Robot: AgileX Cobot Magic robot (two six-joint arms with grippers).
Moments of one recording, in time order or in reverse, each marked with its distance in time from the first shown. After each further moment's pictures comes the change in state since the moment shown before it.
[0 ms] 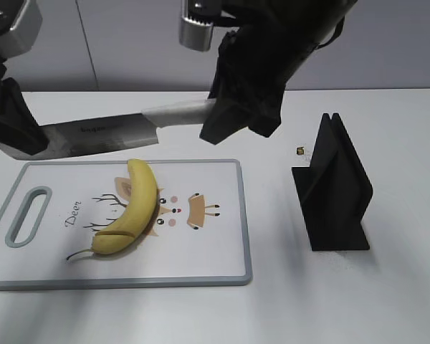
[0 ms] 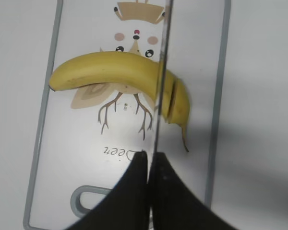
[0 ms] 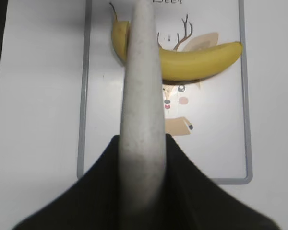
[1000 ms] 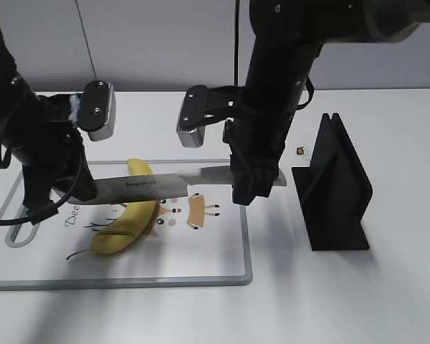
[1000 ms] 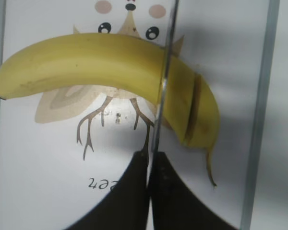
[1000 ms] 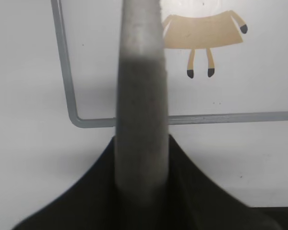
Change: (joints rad) left arm -0.164 0.216 0.099 0.118 -0.307 -0.104; right arm 0.047 0.203 -0.003 -0.286 0.057 0.241
